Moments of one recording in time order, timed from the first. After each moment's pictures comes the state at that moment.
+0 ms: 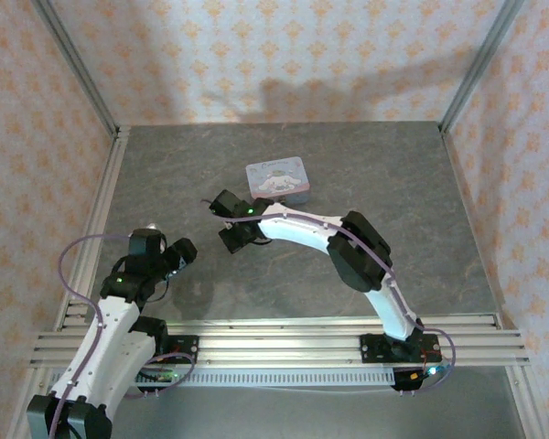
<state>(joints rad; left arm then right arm) -0.06 0.67 0.44 -0.62 0.08 -0.70 0.98 2.15 1.71 -0.67 0.04 0.26</state>
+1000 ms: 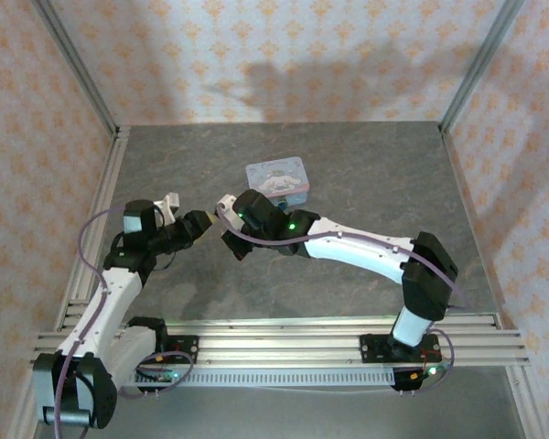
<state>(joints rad) 0.00 0.91 0.56 -0.25 0.68 -0.81 1.05 1.69 1.37 -0.39 -0.09 0.14</state>
